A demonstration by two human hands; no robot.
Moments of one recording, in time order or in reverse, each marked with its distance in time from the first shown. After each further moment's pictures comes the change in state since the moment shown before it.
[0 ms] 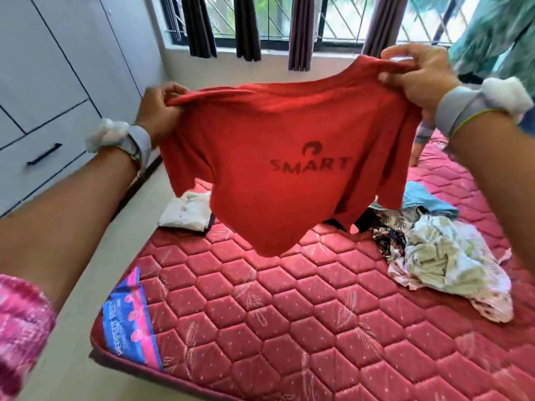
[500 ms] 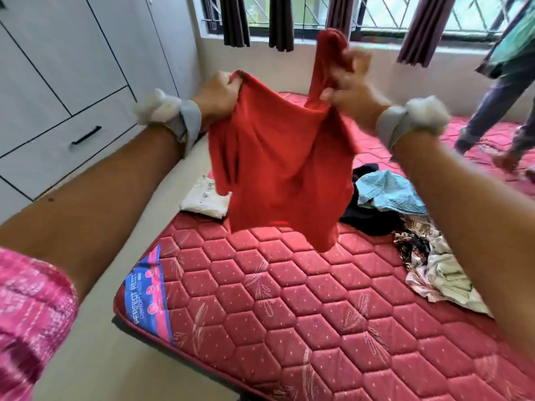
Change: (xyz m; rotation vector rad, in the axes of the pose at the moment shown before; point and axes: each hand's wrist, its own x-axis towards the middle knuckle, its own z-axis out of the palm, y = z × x) left_hand -0.012 0.074 0.044 0.187 -0.140 -0.181; right_hand -0.020 -0.015 0.109 0.115 -0.347 -0.112
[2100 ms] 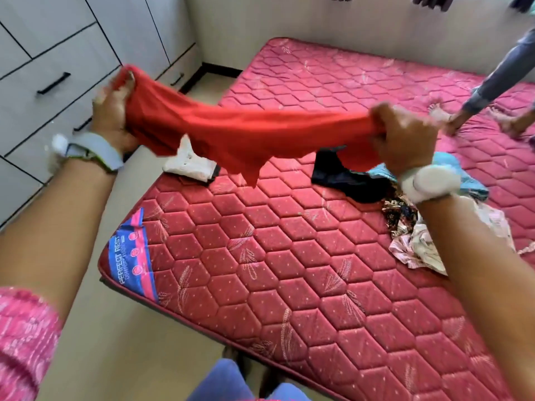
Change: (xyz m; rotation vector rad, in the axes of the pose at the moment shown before) left_hand -0.037 -0.154 0.005 -0.980 0.305 -0.357; right_hand -0.105 0.108 -0.045 -0.920 0.279 -0.263
